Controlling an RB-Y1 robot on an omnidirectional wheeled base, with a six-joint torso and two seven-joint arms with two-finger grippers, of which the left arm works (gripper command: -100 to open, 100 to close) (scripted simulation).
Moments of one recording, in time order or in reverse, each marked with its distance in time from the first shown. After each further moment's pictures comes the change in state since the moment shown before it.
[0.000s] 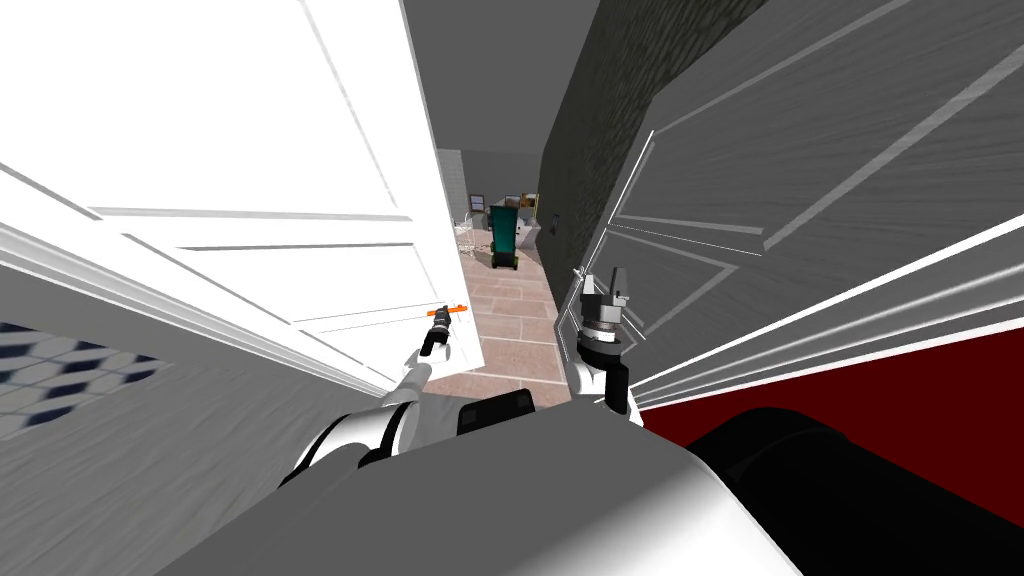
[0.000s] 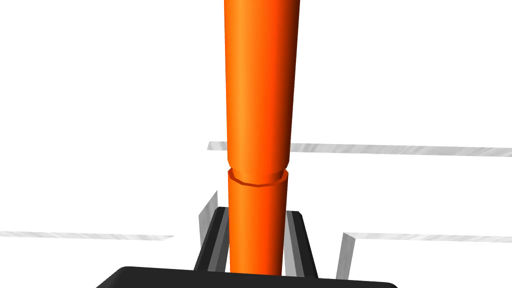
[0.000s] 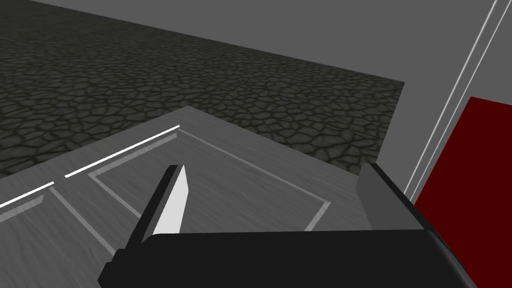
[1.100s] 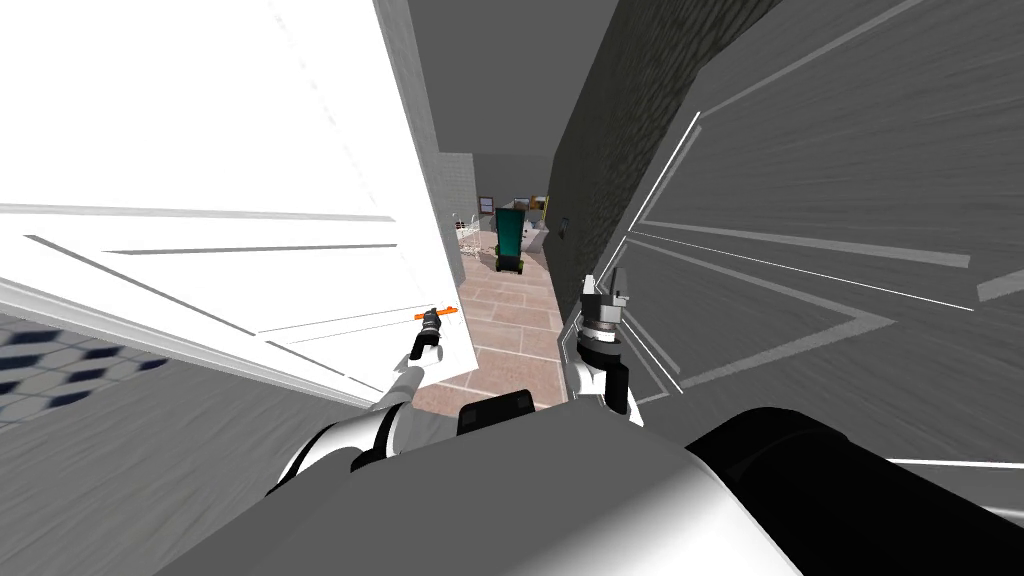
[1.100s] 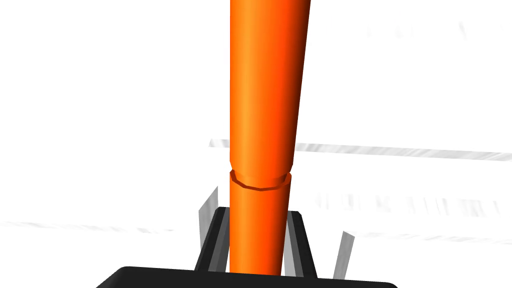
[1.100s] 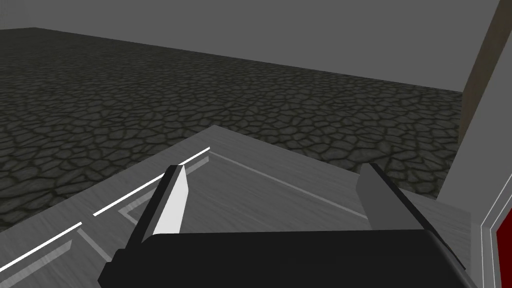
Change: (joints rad) arm 0.018 0.029 0.089 -0.002 0.029 -0.004 -0.029
